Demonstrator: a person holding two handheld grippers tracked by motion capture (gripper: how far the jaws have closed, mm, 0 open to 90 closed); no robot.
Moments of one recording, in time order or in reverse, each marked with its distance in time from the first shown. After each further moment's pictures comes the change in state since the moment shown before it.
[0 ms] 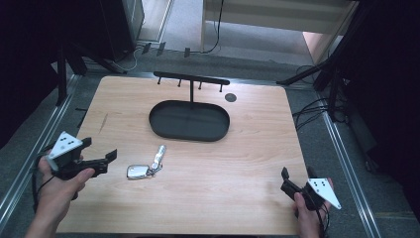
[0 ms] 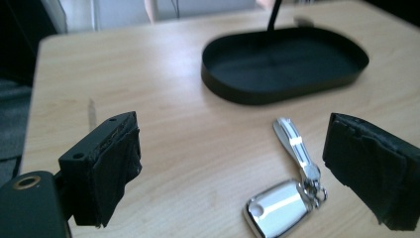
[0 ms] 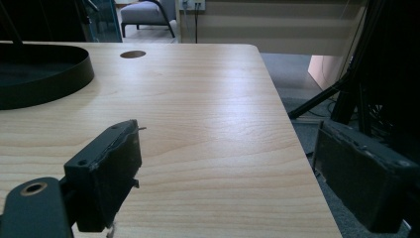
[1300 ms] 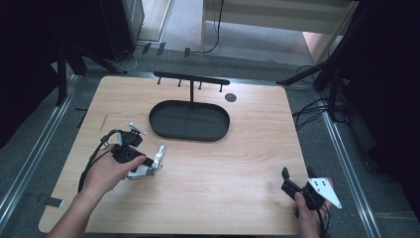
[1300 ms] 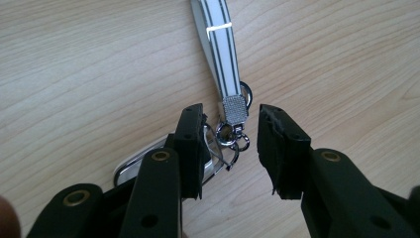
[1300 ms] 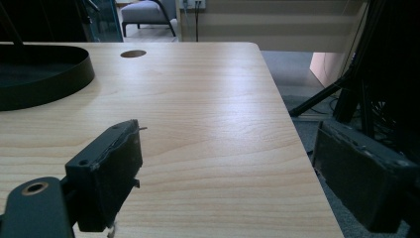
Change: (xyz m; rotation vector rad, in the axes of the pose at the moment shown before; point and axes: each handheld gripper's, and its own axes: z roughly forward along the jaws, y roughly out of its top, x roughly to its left) left arm -0.054 0.031 0.111 0.678 -0.185 -0.111; right arm -0.002 0.000 0.001 0.004 0.004 0.009
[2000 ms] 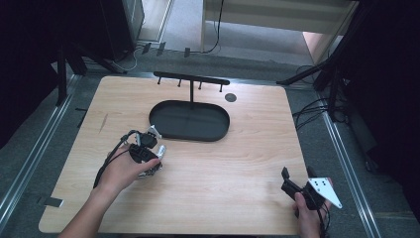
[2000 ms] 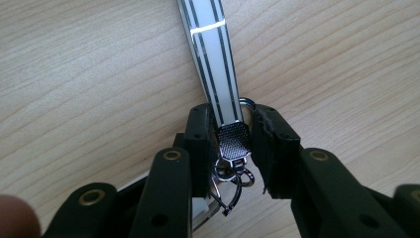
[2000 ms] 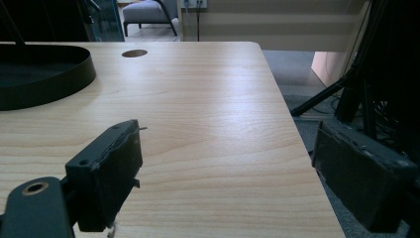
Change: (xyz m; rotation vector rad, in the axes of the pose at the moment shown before) left arm -0.018 0.017 0.035 0.101 0.119 0.043; right arm 0.000 0.000 0.000 0.004 0.008 0.003
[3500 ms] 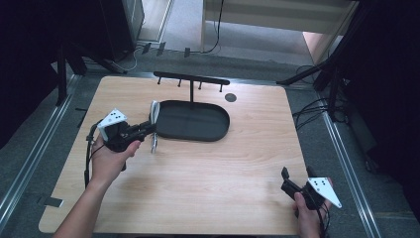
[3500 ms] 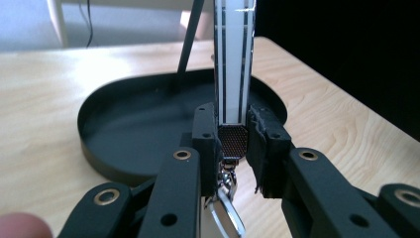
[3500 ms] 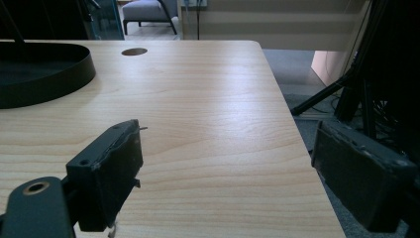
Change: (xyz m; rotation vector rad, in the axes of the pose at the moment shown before) left arm 0.042 -0.025 -0.056 -0.949 -0.243 0.086; right arm 0.000 0.000 0.000 0.006 -0.003 -0.003
